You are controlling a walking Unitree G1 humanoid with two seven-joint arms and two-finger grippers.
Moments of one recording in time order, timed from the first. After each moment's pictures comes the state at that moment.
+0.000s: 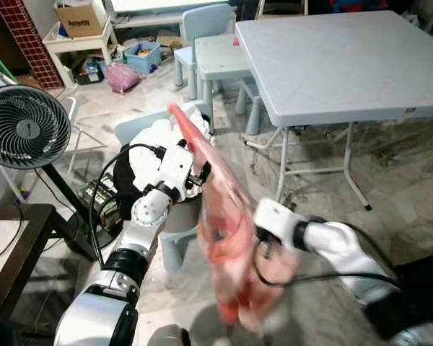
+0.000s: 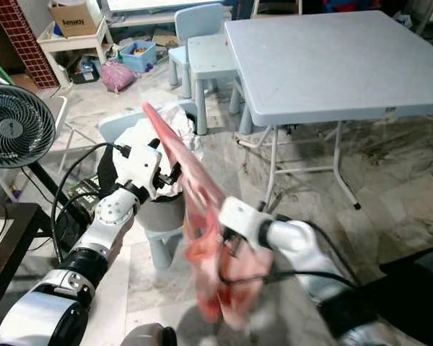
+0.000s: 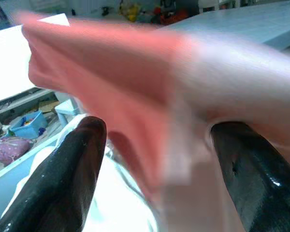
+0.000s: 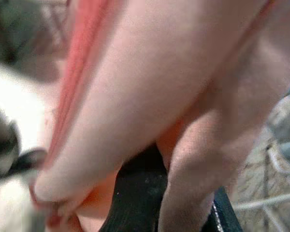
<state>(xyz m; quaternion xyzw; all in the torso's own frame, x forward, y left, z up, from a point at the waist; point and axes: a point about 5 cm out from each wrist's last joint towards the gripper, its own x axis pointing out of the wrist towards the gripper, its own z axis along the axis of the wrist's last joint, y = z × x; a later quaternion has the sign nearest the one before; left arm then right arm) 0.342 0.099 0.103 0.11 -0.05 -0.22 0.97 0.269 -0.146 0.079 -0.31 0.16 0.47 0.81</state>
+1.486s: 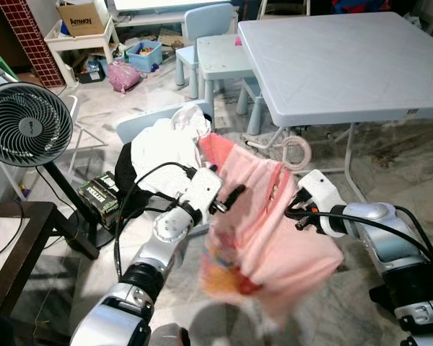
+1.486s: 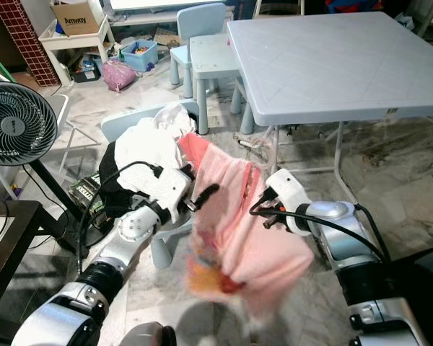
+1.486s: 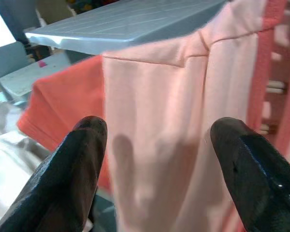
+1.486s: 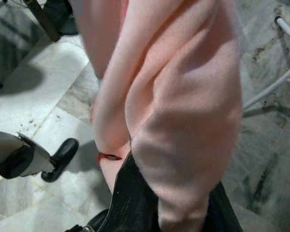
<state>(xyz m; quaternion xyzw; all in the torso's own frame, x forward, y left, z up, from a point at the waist) 0.316 0.053 0.076 0.10 -0.01 -0.34 0.94 0.299 -0.203 0.102 -0.14 0.34 0.30 0.88</state>
